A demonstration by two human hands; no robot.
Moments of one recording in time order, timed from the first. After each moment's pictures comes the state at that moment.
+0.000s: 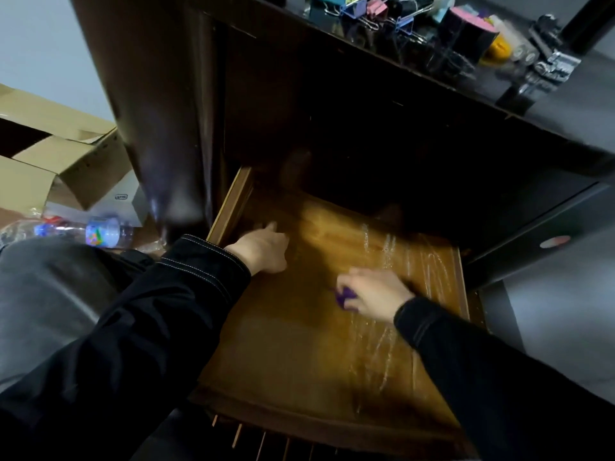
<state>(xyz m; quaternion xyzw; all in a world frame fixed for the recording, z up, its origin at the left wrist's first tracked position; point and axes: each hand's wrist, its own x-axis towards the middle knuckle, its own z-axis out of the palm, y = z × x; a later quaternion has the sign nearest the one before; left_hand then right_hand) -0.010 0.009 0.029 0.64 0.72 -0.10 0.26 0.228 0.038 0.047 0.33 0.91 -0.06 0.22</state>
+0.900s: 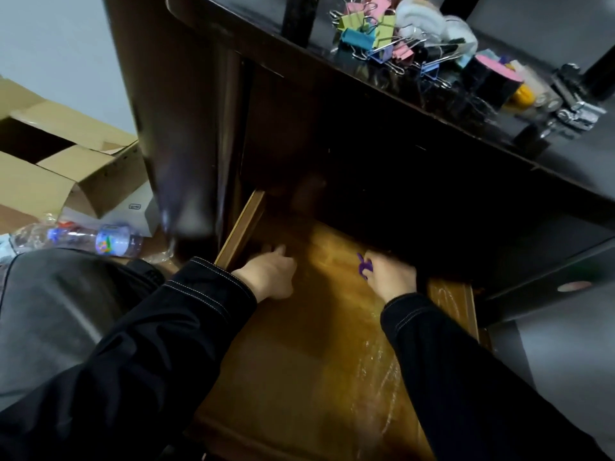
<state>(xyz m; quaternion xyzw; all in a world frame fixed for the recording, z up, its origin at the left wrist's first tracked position) -0.010 0.013 0.023 0.63 0.72 -0.08 0.27 0.207 0.131 0.013 0.55 0.82 0.03 0.11</state>
